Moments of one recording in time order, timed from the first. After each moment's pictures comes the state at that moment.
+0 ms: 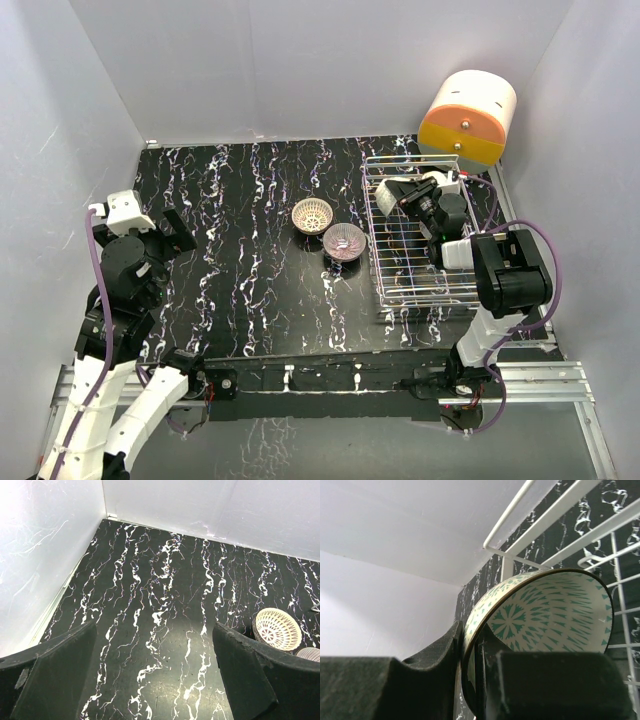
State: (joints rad) left arm -0.31 0.58 0.98 -0.58 -0.52 -0.18; right arm 0.08 1.75 0.68 1.09 -0.30 1.16
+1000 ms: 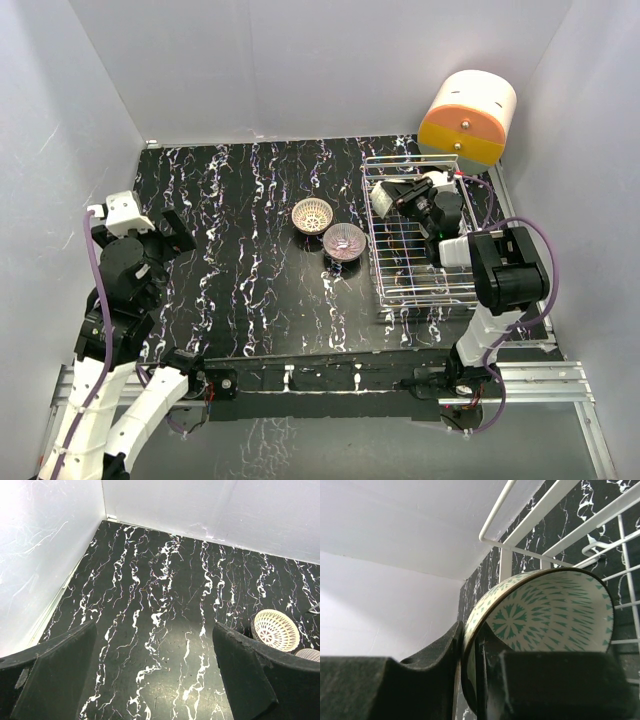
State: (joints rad) left arm -0.31 0.57 0.98 -0.58 -0.52 -0.18; right arm 0.10 1.76 0.70 1.03 -0.31 1.18
